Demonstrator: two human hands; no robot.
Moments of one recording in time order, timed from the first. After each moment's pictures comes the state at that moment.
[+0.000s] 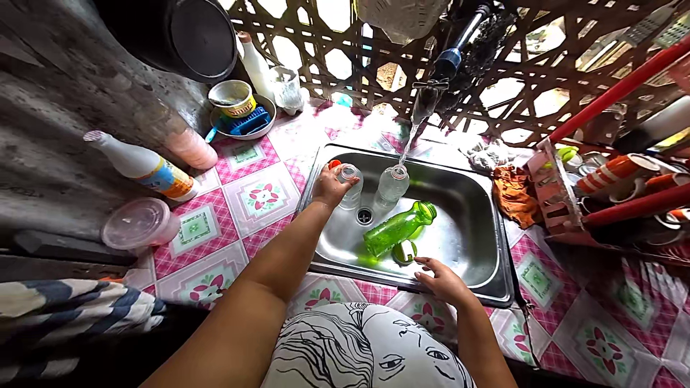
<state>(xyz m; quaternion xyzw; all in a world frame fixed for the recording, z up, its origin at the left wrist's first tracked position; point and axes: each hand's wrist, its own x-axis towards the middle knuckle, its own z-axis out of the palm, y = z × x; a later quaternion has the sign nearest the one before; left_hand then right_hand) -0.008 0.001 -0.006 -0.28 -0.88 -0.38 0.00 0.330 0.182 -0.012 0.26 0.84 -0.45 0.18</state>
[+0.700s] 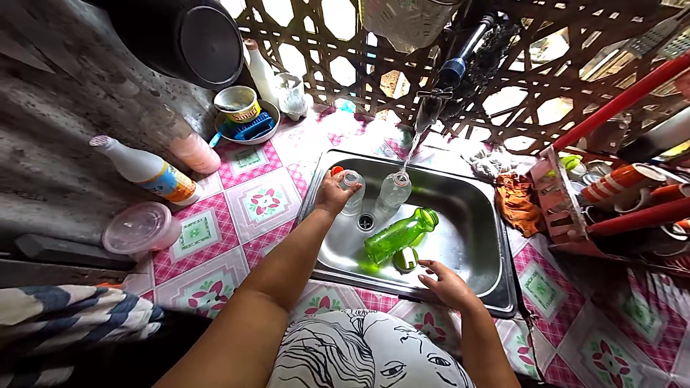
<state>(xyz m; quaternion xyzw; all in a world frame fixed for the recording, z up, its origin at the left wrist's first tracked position) -0.001 0.001 -0.009 -0.29 -0.86 -0.41 0.03 0.322 0.191 -0.003 0.26 0.84 -0.43 0.18</state>
